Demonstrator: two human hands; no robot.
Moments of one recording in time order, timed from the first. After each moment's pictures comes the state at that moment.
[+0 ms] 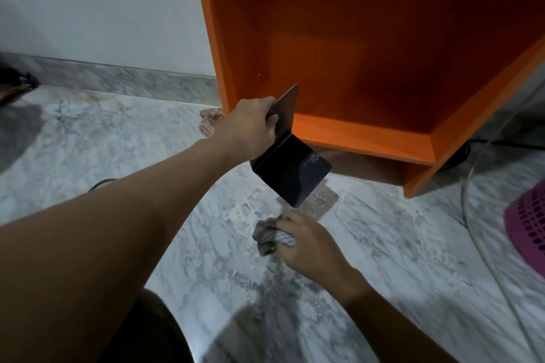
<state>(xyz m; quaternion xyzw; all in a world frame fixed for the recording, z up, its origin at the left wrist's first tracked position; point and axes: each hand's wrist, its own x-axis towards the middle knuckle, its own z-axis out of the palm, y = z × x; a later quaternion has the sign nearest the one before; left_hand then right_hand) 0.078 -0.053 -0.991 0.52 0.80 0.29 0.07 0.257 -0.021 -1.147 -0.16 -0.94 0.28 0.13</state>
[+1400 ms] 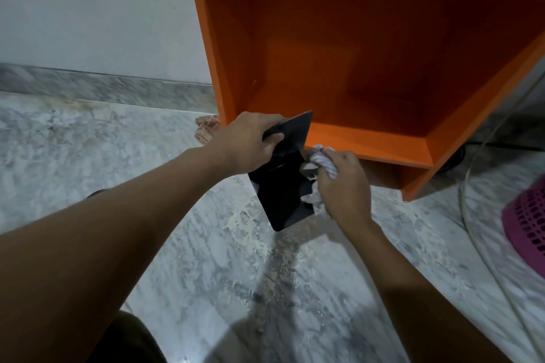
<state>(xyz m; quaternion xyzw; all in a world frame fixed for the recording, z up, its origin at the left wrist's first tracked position) 0.069 -0.061 -0.997 0.61 0.74 0.27 0.08 0.230 0.056 -1.107 -0.37 -0.83 0.24 0.34</state>
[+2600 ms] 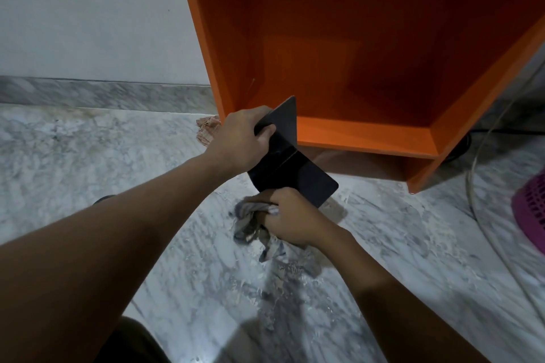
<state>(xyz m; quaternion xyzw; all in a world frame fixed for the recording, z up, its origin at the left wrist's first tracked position) 0.068 -0.062 -1.006 0.54 0.77 0.35 0.06 0.200 -0.012 -1.101 -0.21 -0.84 0.49 0.01</state>
